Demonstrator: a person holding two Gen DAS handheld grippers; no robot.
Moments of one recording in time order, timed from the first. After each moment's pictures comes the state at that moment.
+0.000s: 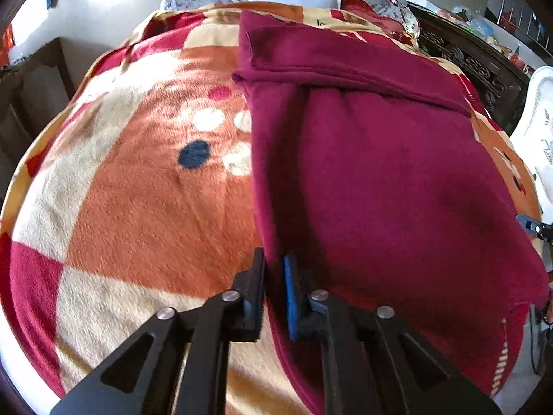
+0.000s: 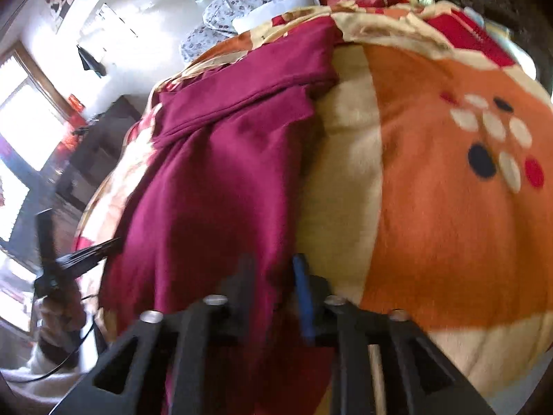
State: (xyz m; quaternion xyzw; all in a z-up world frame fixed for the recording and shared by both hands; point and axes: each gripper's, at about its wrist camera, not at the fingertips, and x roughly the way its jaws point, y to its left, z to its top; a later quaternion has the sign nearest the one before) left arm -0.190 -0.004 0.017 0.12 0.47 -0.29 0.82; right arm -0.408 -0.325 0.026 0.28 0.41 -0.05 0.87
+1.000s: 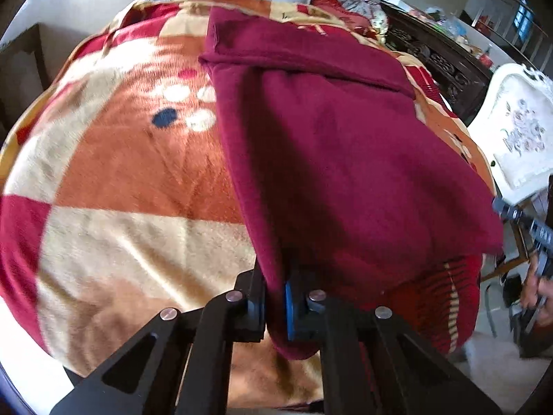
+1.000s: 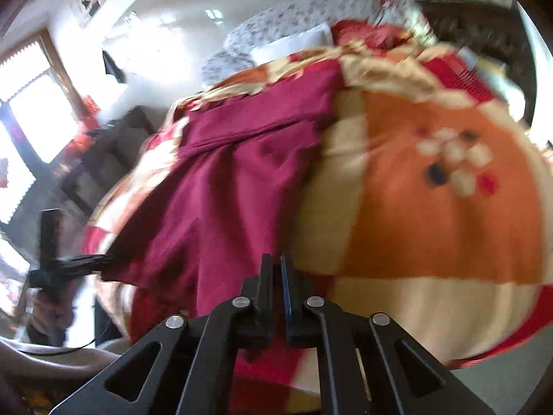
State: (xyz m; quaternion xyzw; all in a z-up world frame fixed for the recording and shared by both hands) left arm -0.244 0.022 0.037 0.09 0.49 -0.35 0.79; right arm -0.472 -0.305 0.067 0.21 0.36 -0.09 0.91
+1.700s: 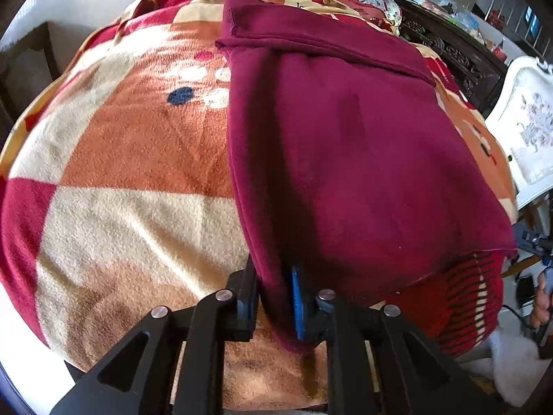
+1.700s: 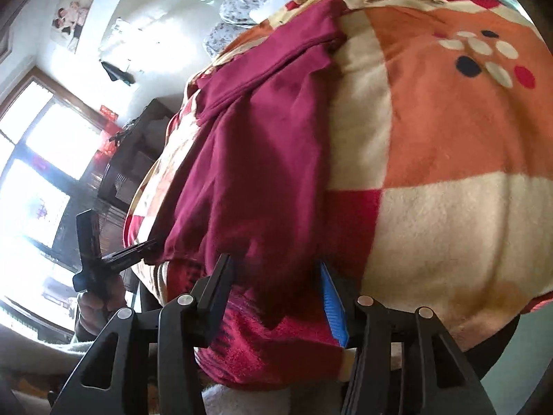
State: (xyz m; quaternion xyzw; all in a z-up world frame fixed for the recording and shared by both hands) left arm -0.244 0.021 0.015 0.11 0.50 -0.32 0.80; right arm -0.465 -0.294 0.016 0.35 0.39 0.03 0.85
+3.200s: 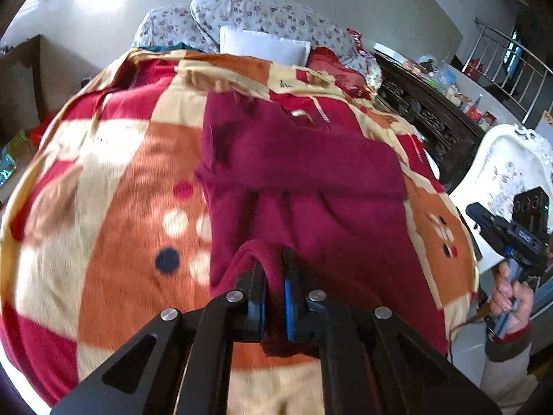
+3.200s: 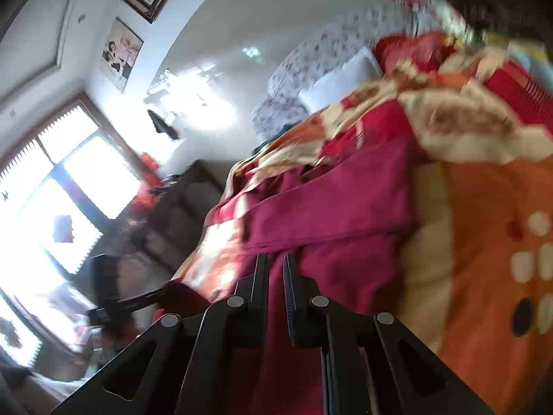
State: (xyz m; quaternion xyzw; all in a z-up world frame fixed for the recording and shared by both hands) left arm -0.145 -0.024 0.119 0.02 0.44 -0.38 0.82; right arm -0.357 -0.373 0.115 0.36 0.24 0.08 0.90
